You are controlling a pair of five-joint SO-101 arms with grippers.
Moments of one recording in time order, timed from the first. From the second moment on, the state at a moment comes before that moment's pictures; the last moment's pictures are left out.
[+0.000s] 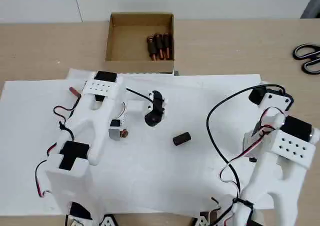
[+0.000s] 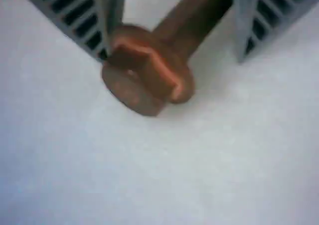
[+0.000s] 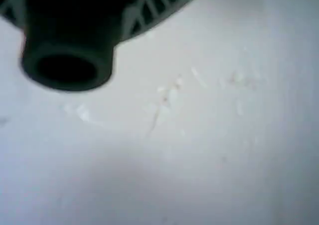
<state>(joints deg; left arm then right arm) 6.5 20.6 5.1 85.6 -77.7 23.1 -32.6 35.4 88.7 16.0</state>
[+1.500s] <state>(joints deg) 20.7 -4.1 -14.7 98.8 -36.8 8.6 -44.2 24.6 95.7 13.9</state>
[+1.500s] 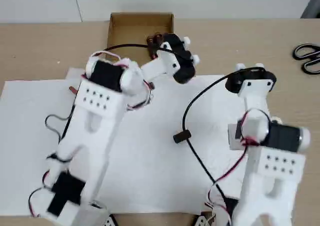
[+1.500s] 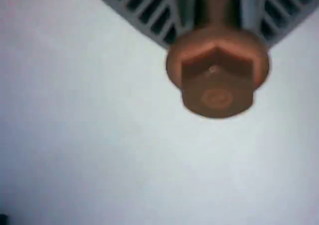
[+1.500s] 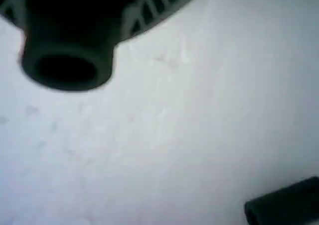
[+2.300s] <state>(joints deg) 21.9 -55.1 38.1 73.3 22.8 -18.1 -89.2 61.4 73.0 0.0</state>
